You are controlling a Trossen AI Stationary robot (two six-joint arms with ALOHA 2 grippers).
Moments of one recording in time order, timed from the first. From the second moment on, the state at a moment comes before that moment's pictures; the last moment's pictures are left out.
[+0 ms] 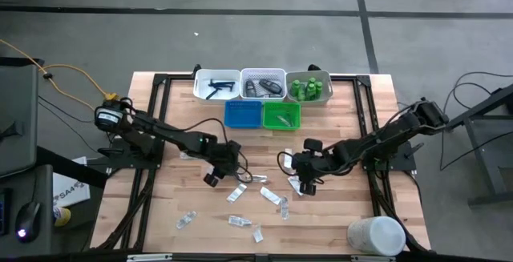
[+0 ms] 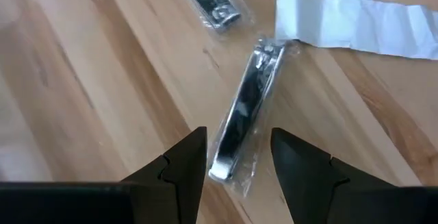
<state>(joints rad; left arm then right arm) -0.14 1.60 0.82 -0.25 0.07 0.42 0.37 1.47 0.97 -0.60 0.26 0.49</state>
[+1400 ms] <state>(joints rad) -0.14 1.66 0.82 -0.27 0.03 0.40 0.37 1.47 0.97 -0.54 0.26 0.47</state>
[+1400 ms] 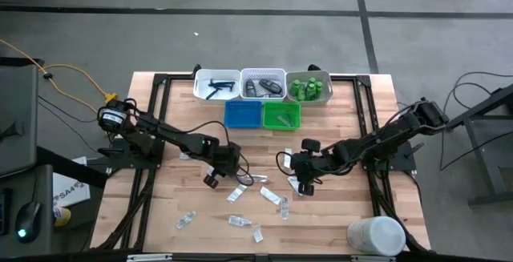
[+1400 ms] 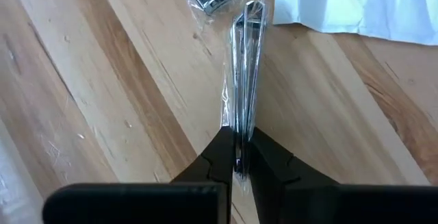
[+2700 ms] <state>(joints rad) -0.14 1.54 0.85 0.10 -0.20 0.40 0.30 1.77 0.53 0.96 0.45 -0.09</state>
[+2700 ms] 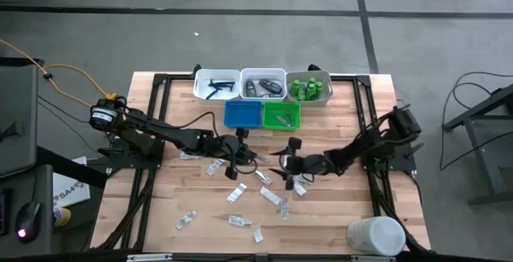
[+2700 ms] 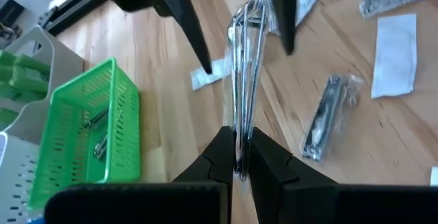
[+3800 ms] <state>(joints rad) -0.14 1.54 0.85 0.18 -0.16 0.33 0.28 1.78 0.61 1.09 0.43 -0.18</state>
